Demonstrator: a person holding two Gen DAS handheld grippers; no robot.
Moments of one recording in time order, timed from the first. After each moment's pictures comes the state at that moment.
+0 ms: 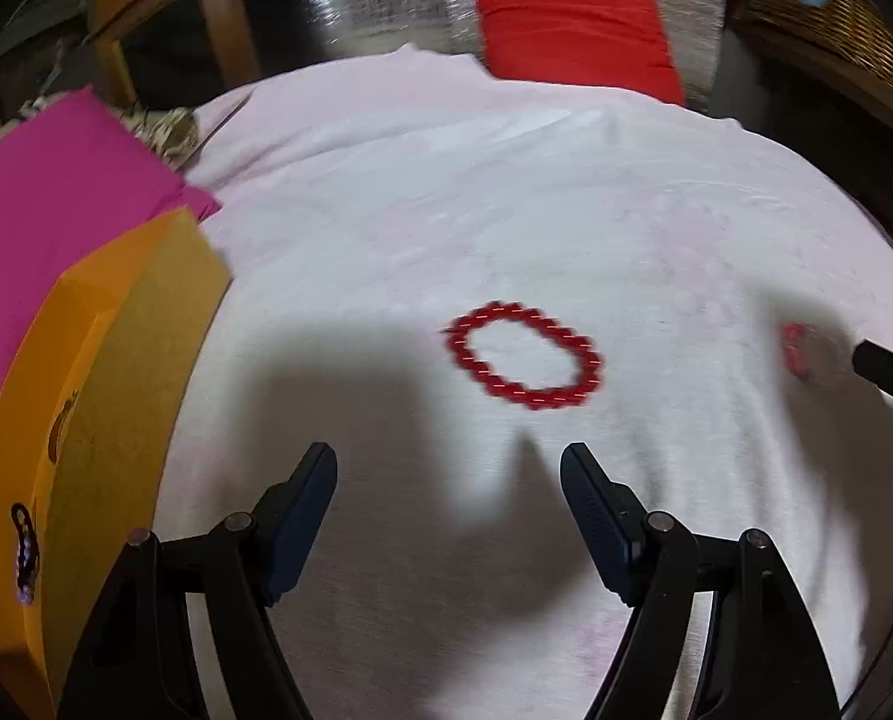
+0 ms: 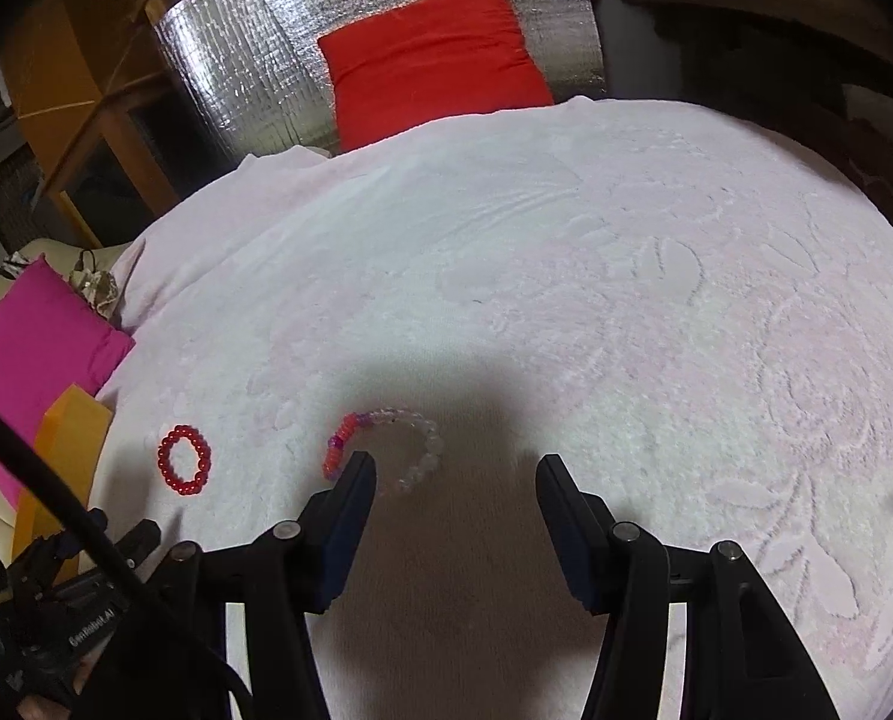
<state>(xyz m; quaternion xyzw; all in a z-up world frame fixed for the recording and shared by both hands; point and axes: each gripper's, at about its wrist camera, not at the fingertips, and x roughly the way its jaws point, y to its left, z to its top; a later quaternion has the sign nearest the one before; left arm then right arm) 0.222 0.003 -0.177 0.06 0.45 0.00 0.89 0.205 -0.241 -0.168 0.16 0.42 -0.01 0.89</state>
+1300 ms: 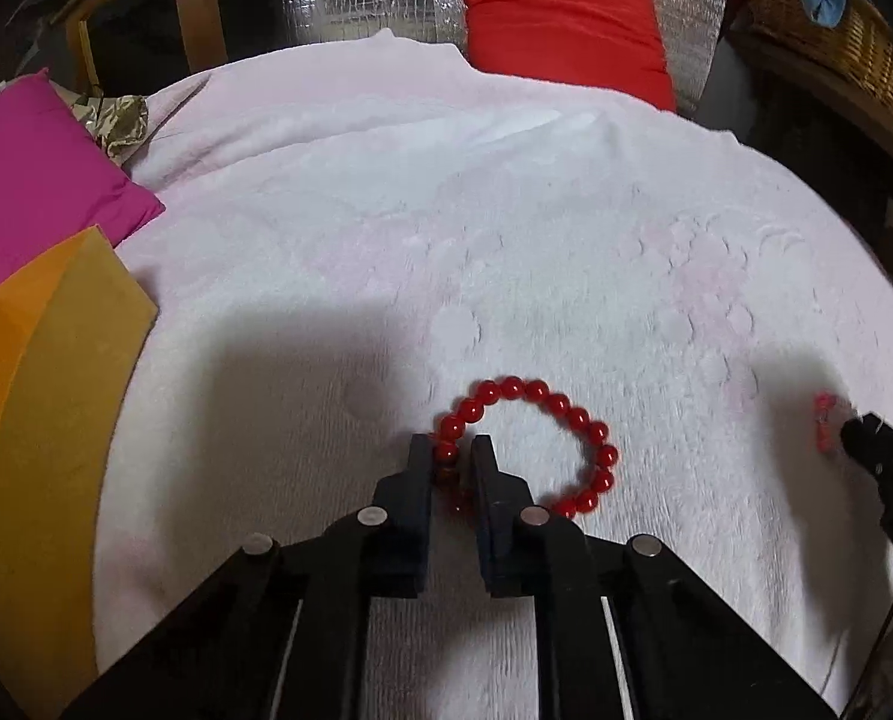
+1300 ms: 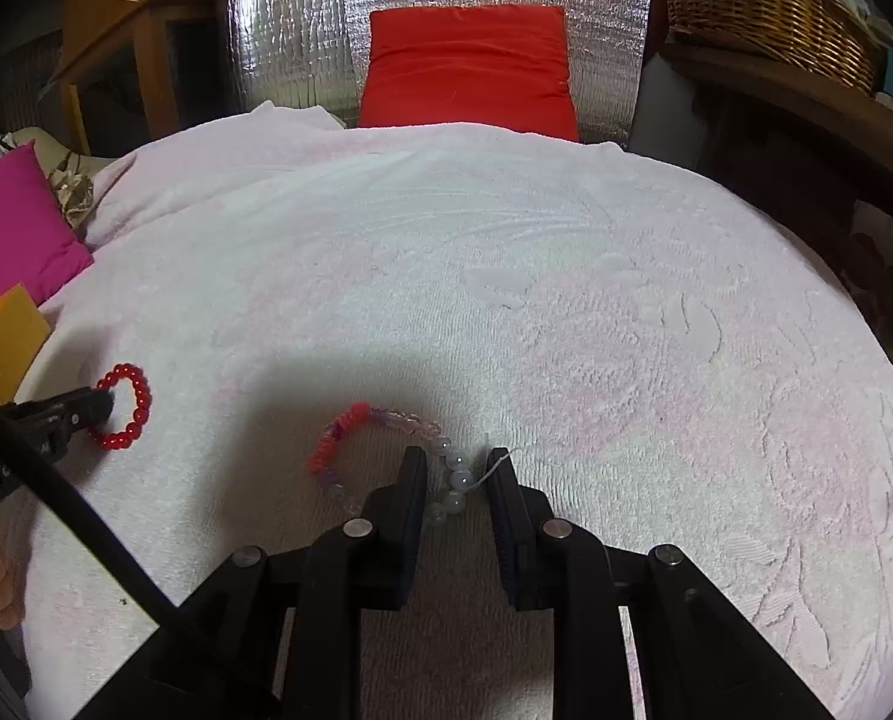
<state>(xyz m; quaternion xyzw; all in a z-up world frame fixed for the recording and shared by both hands) 0.270 -0.001 -0.188 0.03 0.46 -0.05 0.89 0.215 -0.204 -0.180 0.03 0.41 -0.04 0.91</state>
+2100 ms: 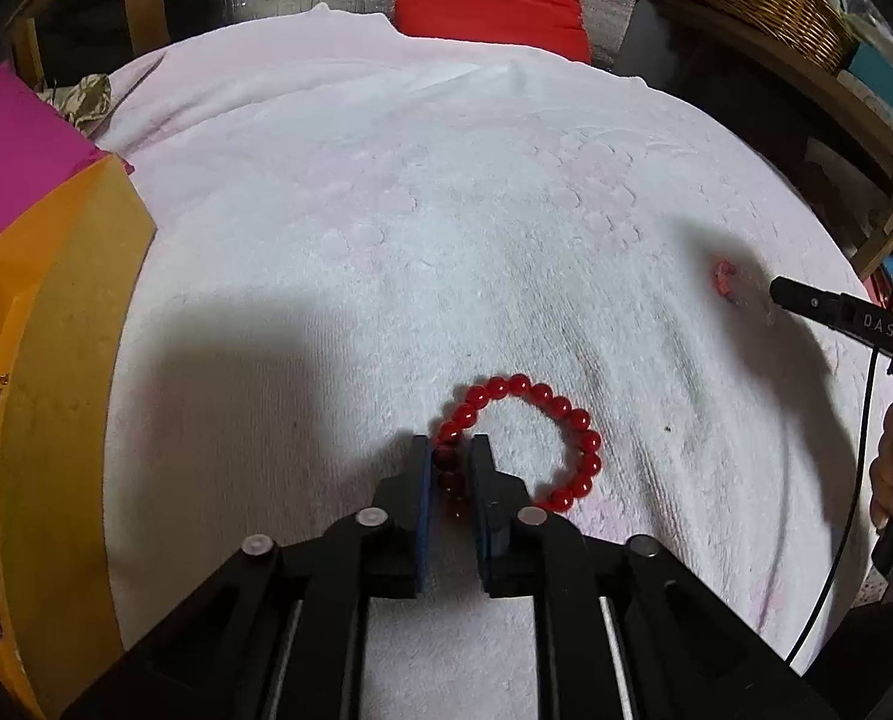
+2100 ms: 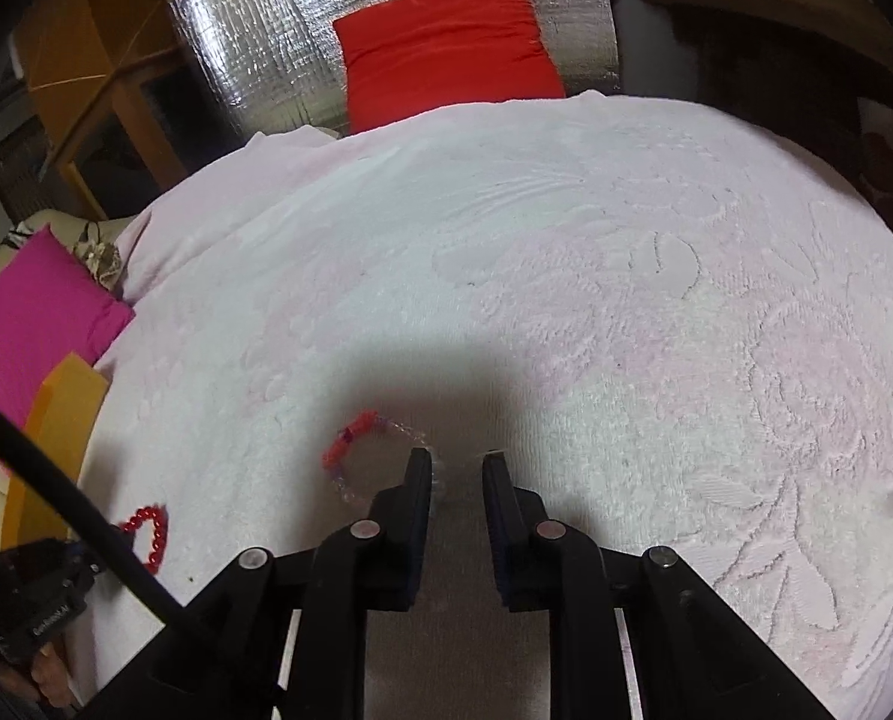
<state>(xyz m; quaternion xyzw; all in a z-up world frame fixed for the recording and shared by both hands) 0.198 0.014 -0.178 0.04 0.50 -0.15 0.85 0.200 -0.246 -0.171 0.15 0.44 0.01 0.89</state>
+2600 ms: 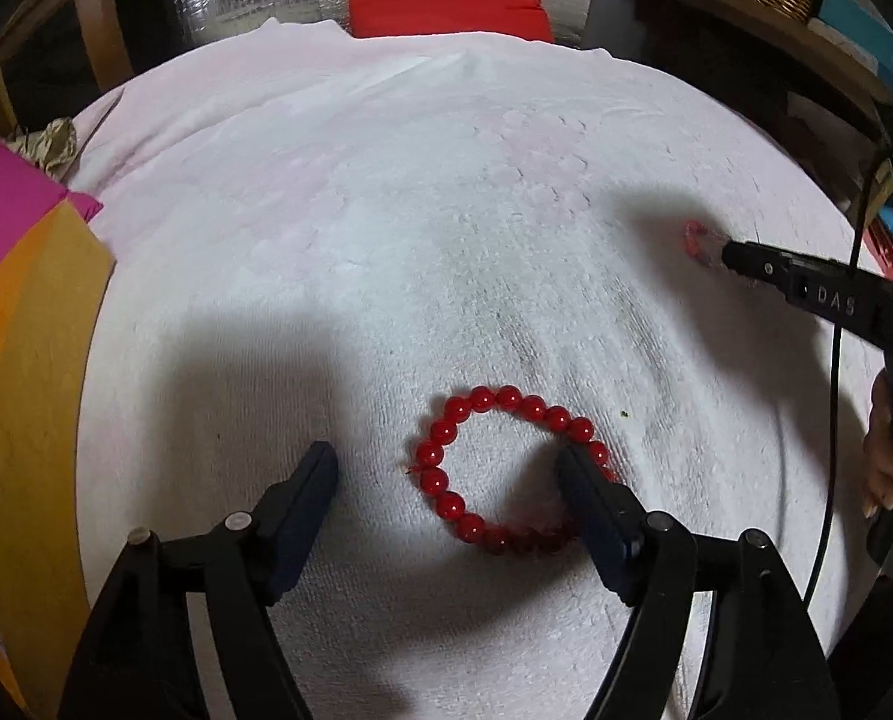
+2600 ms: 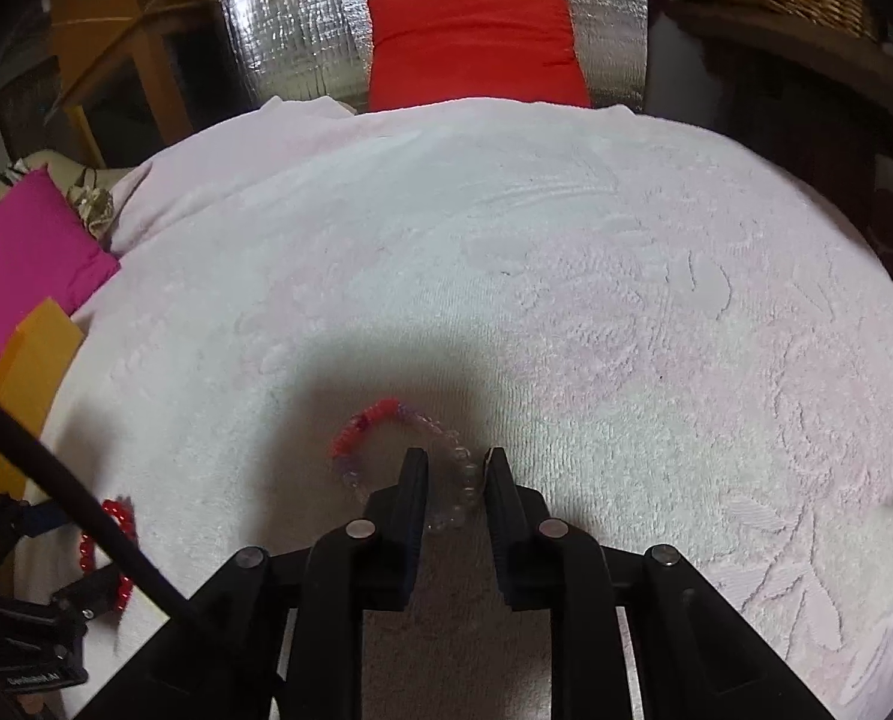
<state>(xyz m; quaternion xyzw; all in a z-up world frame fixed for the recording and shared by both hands) 0.191 -0.020 -0.185 0.08 0.49 -0.16 0.85 0.209 -0.220 -0.182 0.07 0.44 0.00 0.90</state>
